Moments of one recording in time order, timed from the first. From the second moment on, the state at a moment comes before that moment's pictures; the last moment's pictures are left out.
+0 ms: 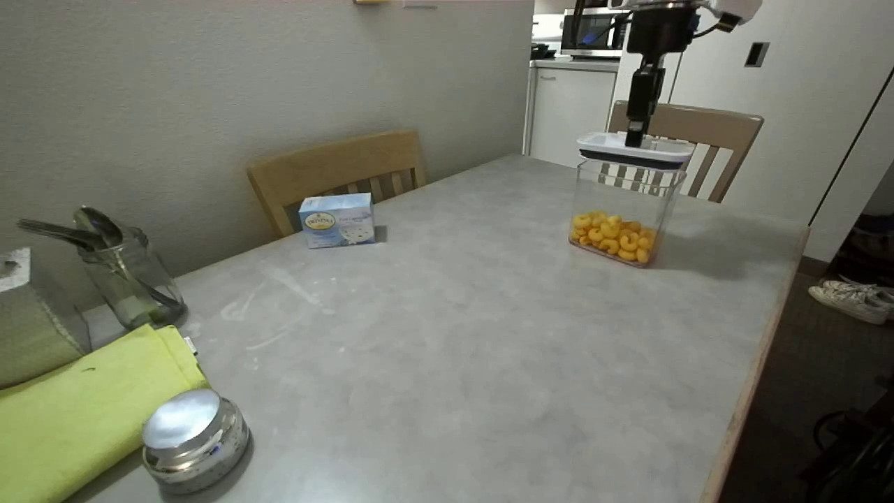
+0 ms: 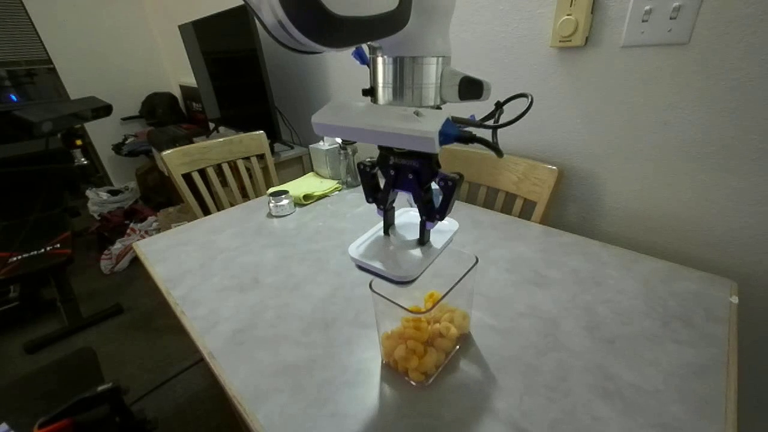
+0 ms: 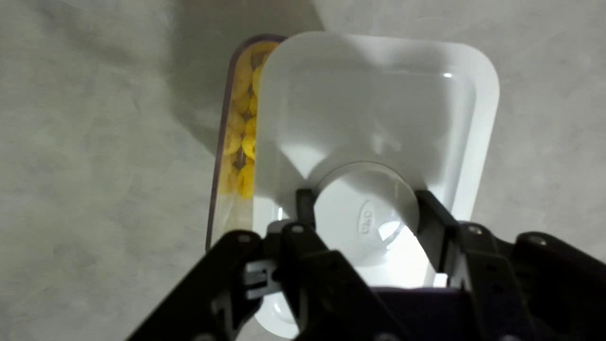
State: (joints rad) arm -0.22 0.25 -0.10 -1.96 0.06 2.18 -0.62
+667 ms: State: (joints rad) arm -0.23 0.27 -0.11 -2.02 0.00 2.41 -0.59
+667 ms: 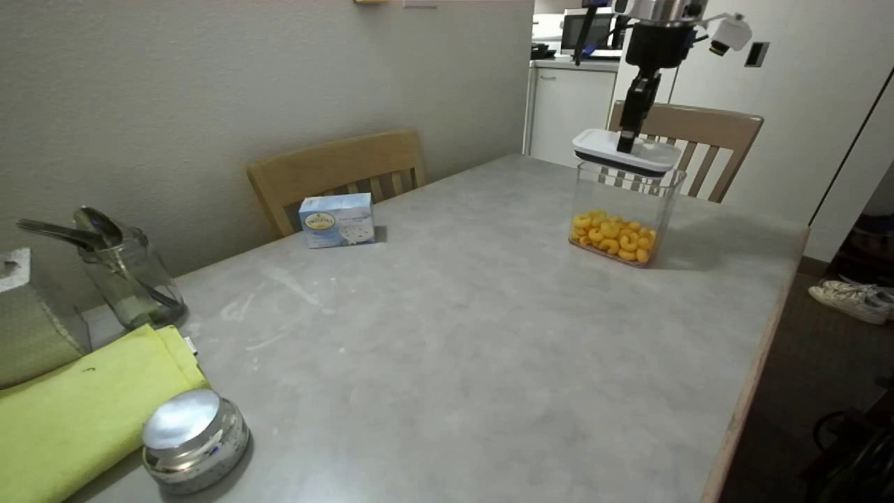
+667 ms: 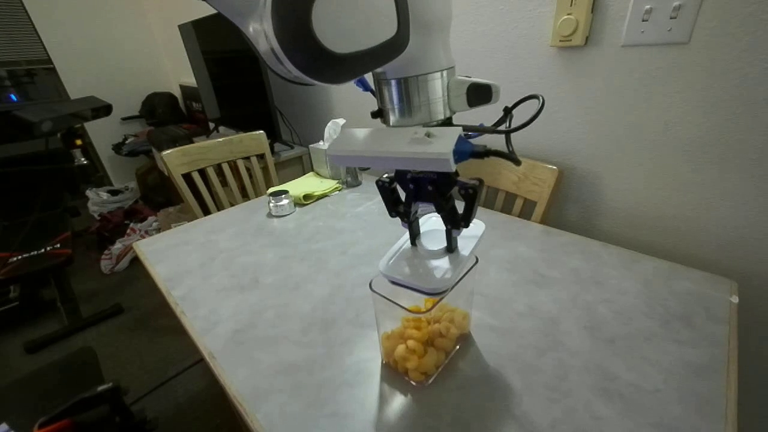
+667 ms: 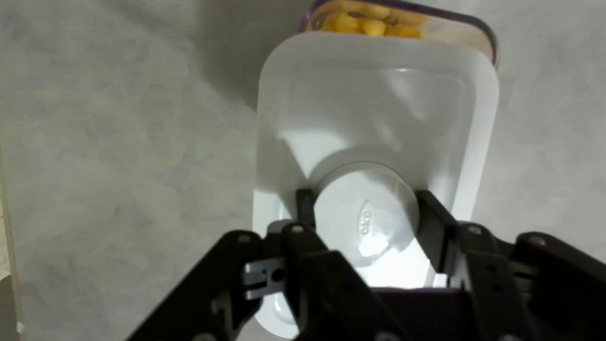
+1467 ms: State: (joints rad) arm -0.22 0.26 -0.12 -2.06 -0.03 2.47 -0.34
